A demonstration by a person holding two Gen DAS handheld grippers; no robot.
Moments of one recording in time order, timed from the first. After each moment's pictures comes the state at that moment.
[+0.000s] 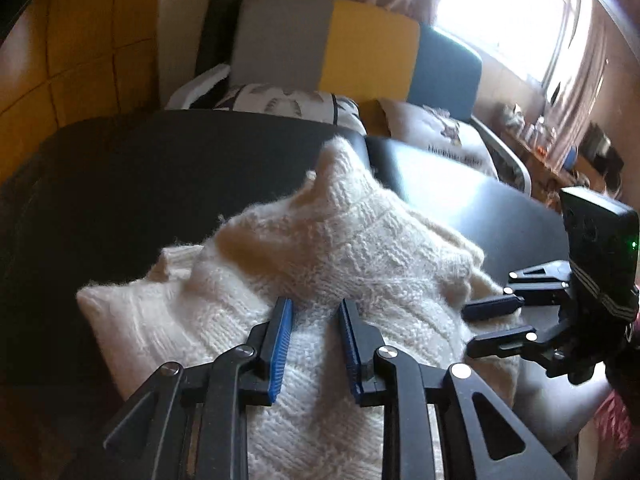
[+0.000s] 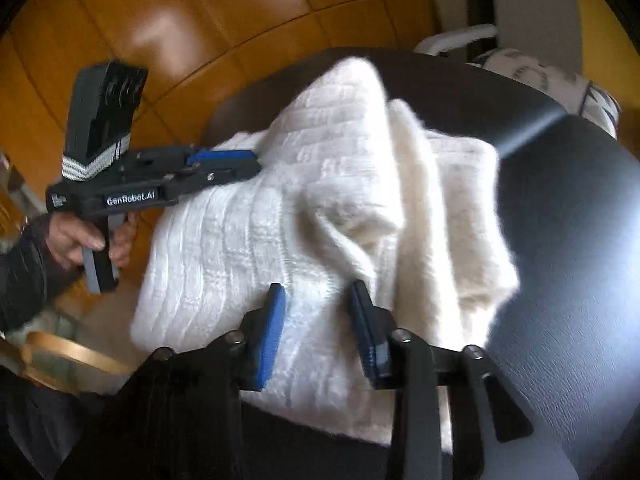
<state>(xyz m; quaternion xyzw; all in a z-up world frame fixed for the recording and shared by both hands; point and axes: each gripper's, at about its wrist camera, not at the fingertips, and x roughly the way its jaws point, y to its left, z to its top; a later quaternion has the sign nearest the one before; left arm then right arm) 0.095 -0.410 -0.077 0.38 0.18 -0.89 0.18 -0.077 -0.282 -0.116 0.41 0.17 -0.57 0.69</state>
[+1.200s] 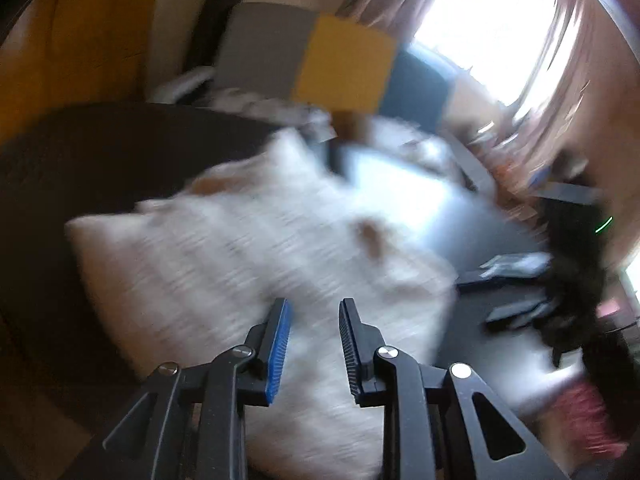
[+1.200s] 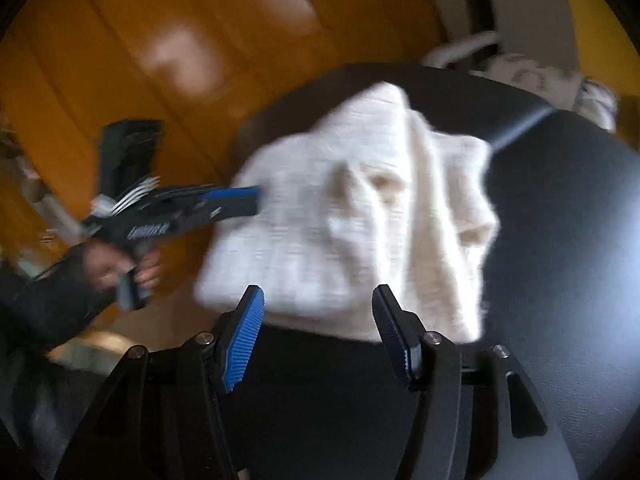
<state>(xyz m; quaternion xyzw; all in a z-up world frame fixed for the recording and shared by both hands) 0.127 -0.366 -0.060 0.33 0.24 -0.91 0.08 -0.113 -0.260 -0.110 0.42 0.12 -0.54 0.72</state>
